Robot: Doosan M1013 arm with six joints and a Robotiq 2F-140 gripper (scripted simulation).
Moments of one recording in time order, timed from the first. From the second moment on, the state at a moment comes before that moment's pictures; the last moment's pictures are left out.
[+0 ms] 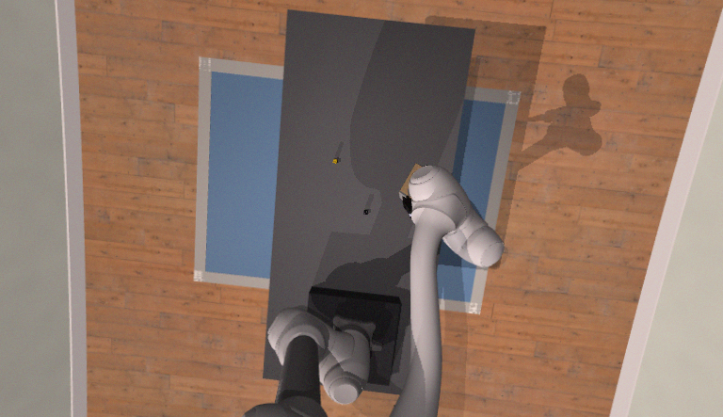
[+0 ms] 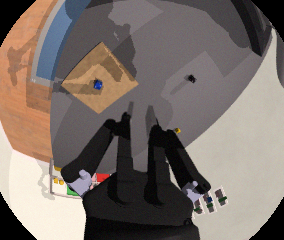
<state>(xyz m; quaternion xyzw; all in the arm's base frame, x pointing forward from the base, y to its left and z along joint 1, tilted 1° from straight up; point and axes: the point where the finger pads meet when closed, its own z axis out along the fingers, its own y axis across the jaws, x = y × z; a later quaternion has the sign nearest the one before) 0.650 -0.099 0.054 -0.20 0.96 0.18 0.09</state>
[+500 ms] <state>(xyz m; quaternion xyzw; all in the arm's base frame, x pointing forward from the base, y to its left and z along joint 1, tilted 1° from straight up) 0.692 -0.159 0.092 -0.15 0.99 0.01 0.00</state>
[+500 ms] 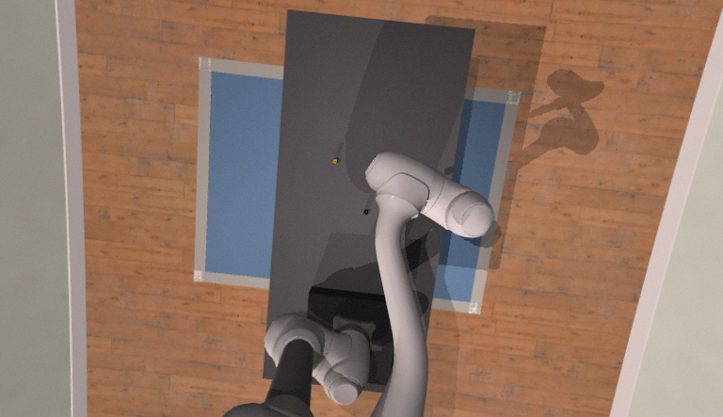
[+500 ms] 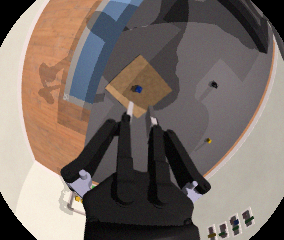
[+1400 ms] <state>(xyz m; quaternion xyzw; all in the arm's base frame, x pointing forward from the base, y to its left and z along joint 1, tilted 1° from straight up) 0.694 -0.162 0.108 -0.14 0.99 0.00 -0.01</state>
